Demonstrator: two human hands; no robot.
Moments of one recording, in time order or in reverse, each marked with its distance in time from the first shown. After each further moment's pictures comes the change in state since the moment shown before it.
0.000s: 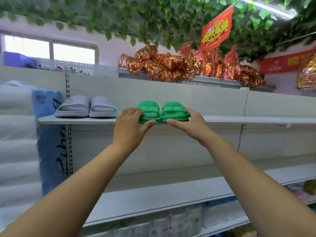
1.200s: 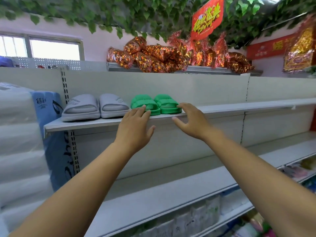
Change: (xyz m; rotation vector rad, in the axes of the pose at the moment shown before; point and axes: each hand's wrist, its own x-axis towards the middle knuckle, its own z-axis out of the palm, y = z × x) left_hand 0.007 -0.078 -0.007 0.226 -0.276 0.213; right_hand 0.038 0.026 0.077 -0.661 0.066 -0.205
